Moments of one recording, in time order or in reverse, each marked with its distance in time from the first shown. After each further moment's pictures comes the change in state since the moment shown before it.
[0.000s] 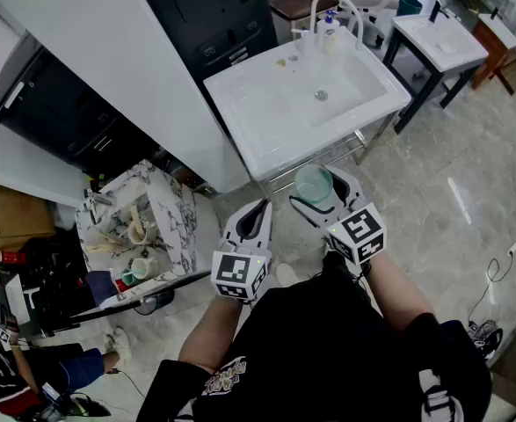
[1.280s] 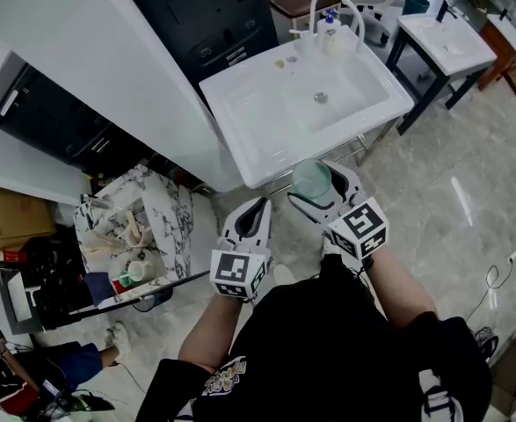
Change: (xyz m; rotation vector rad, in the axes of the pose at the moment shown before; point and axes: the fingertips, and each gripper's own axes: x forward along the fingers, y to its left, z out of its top) left arm 0.044 0.000 0.013 -0.003 0.019 0.033; right arm 0.013 -0.045 0.014 0.004 -0.024 0.079
